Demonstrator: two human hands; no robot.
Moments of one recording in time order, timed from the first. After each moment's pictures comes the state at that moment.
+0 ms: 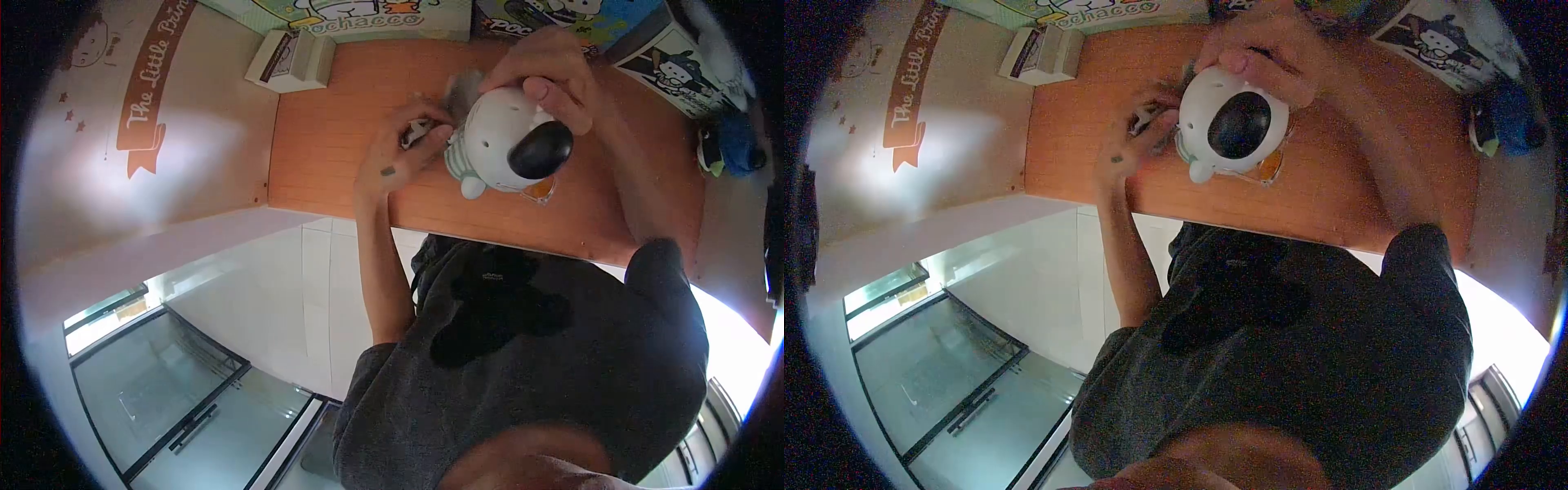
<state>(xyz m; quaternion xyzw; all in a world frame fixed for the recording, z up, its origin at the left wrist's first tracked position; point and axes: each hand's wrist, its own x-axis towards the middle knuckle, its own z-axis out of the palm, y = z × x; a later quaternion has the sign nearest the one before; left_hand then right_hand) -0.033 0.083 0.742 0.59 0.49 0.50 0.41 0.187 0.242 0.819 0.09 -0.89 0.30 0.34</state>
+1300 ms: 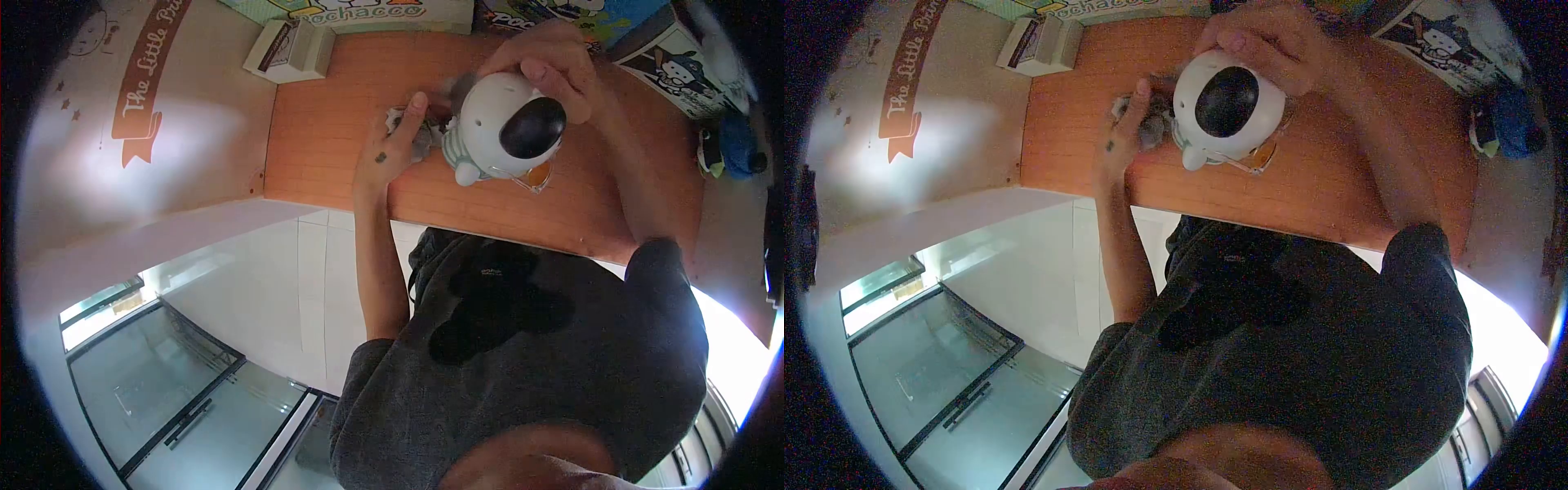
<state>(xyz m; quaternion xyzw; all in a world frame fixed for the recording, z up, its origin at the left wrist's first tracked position) -0.028 0.079 0.741 0.44 0.54 0.54 0.48 0.188 0.249 0.810 0.08 -0.90 0.28 0.32</state>
